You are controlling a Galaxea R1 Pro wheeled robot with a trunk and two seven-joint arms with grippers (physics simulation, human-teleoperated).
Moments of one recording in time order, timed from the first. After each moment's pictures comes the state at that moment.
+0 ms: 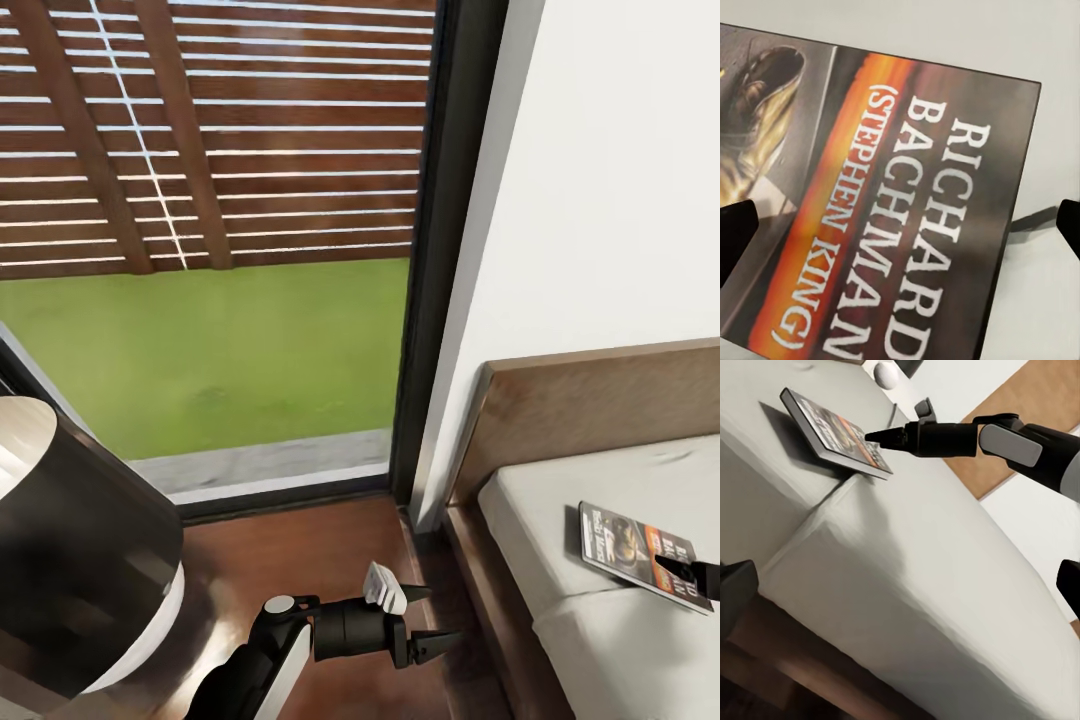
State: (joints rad) left arm -0.32 -0.14 -0.38 -1.11 0.25 0.36 -0.96; right arm -0.44 -0.59 -0.57 -0.74 0.06 0.40 0.75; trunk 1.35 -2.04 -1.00
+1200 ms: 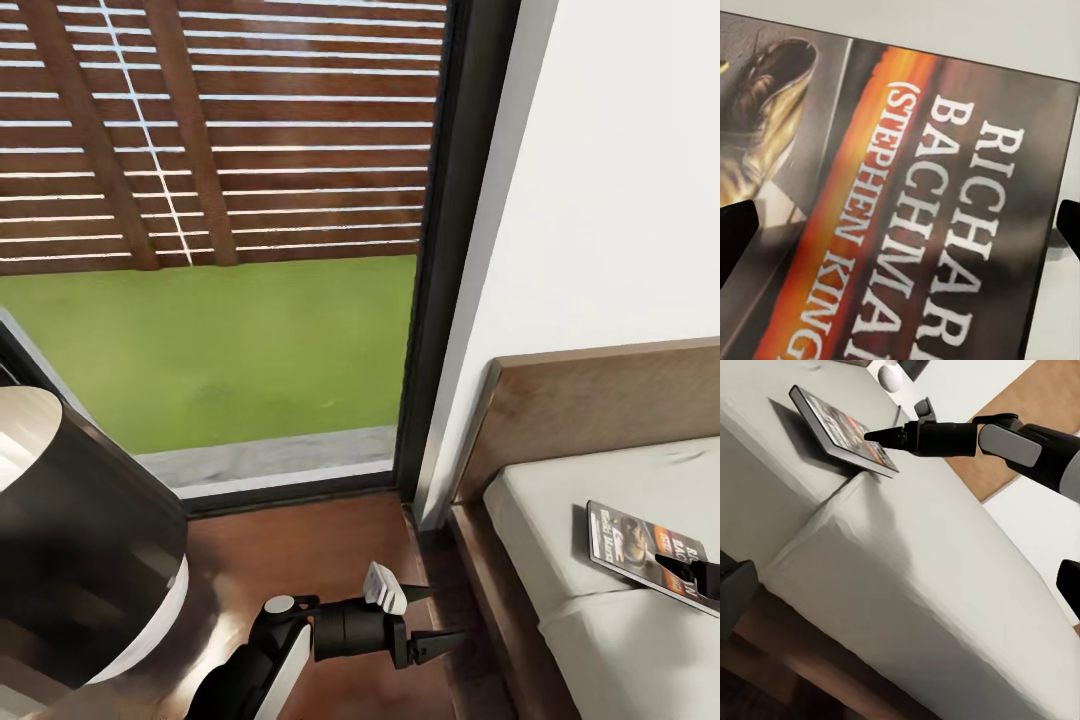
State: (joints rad) left arm -0.32 -0.14 -0.38 -1.11 0.25 0.36 -0.96; right arm -0.44 -0.59 -0.57 -0.74 0.06 0.39 0.75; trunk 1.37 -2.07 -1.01
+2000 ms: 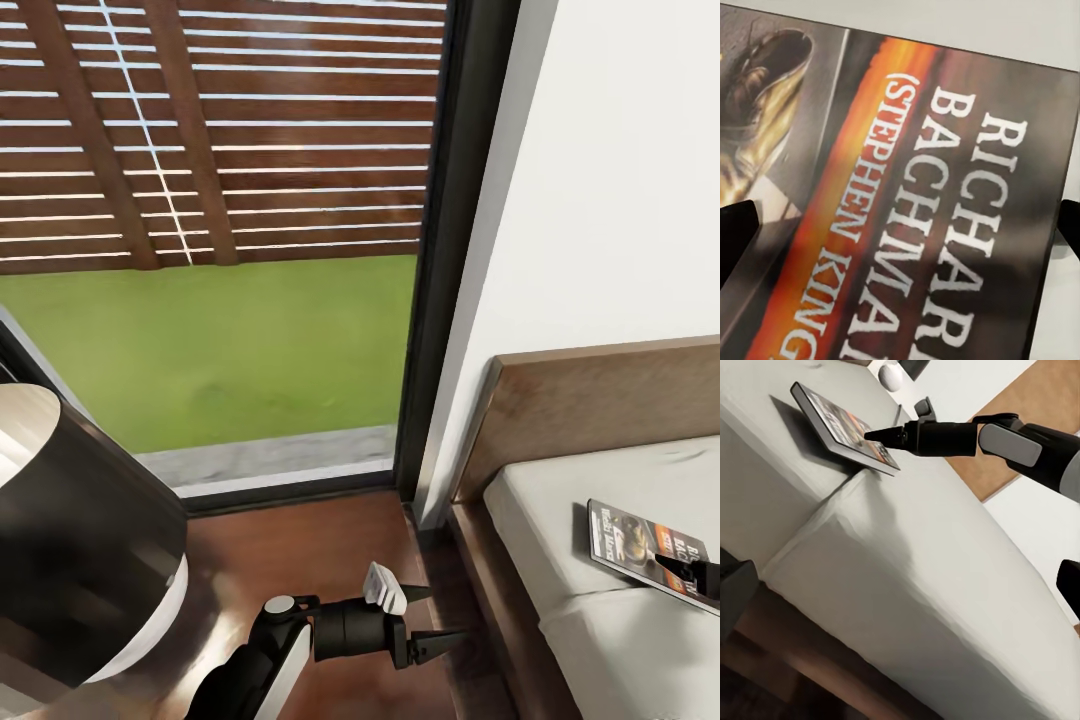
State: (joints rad) left arm -0.32 -0.14 -0.38 -1.11 0.25 0.36 -0.96; right arm -0.44 -0.59 -0.57 -0.74 0.06 0.39 0.75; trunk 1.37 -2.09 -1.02
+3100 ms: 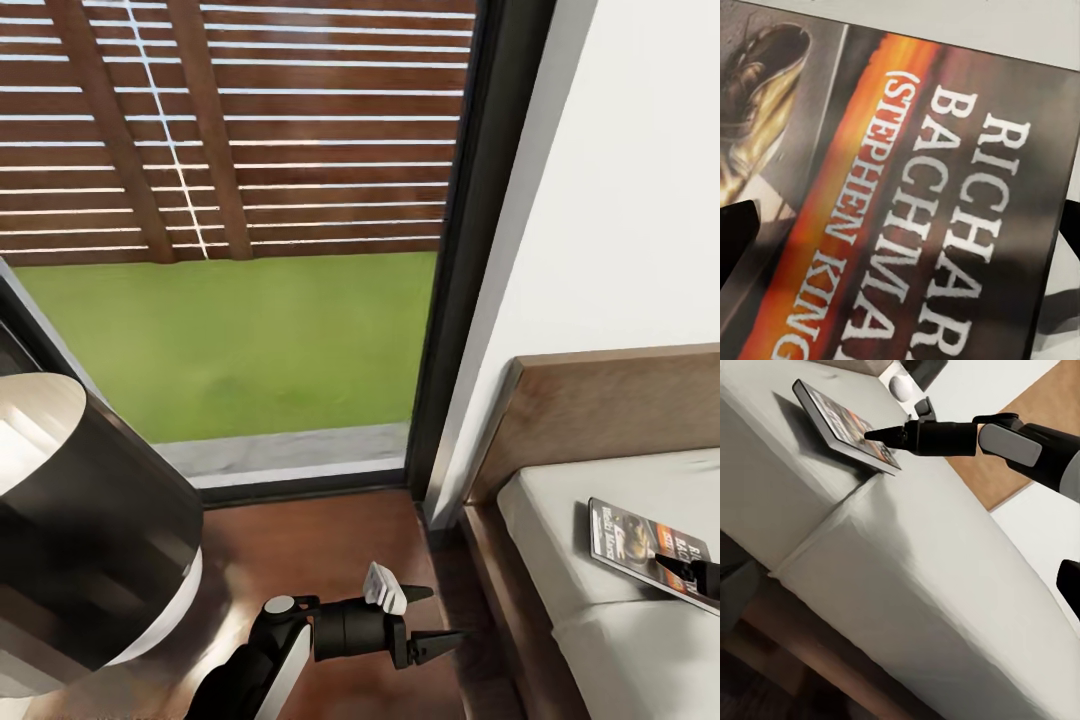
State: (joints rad) left arm -0.32 -0.14 -0.38 -1.11 0.25 0.36 -0.96; right arm -0.44 -0.59 -0.57 -0.74 0.06 0.39 0.75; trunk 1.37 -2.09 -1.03
